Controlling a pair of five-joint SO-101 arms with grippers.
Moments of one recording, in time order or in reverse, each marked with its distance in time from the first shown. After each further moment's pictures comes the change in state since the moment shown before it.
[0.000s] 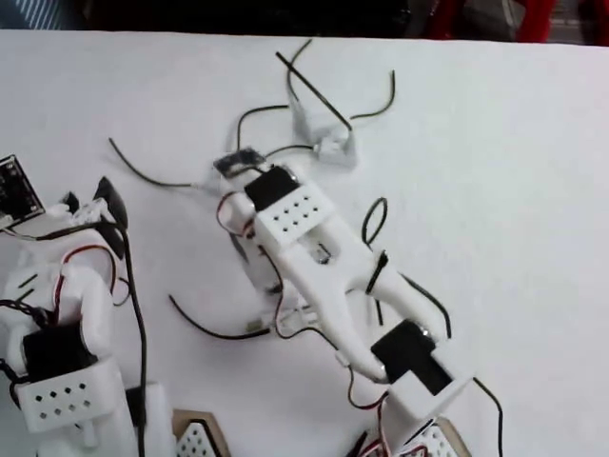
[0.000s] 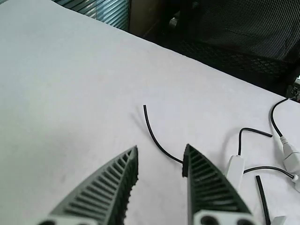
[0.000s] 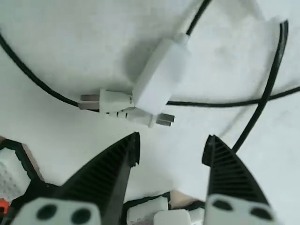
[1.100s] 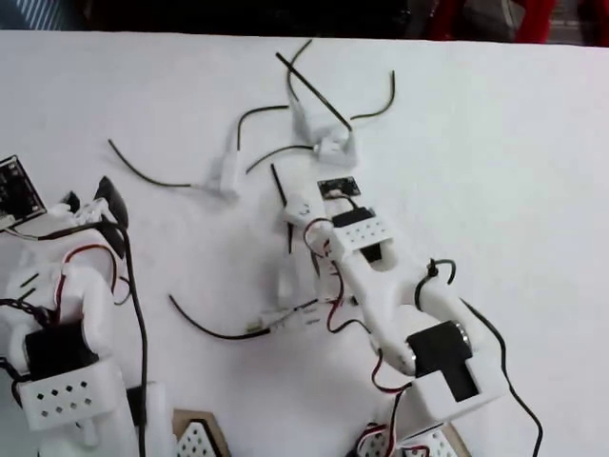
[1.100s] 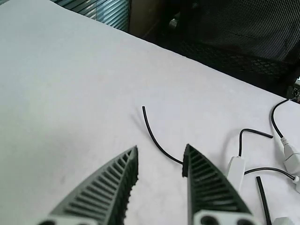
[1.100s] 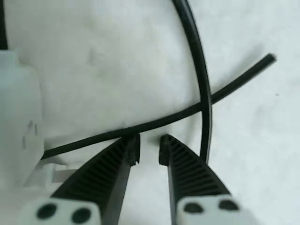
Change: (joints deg) left arm 0.0 0.0 0.8 -1.1 0.0; right arm 15.3 -2.4 32.5 -32.7 -1.5
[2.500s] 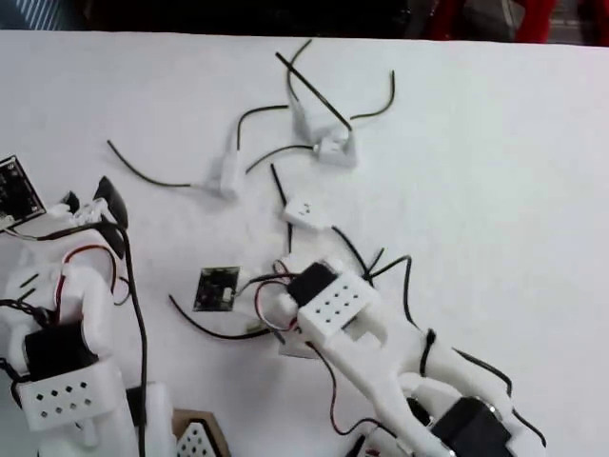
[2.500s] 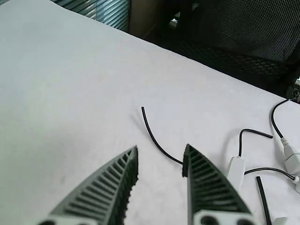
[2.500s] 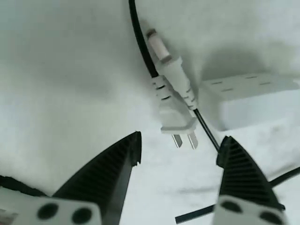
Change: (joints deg) left arm 0.0 0.0 0.0 0.0 0.0; right arm -21.9 -25.0 11.9 3.9 51.9
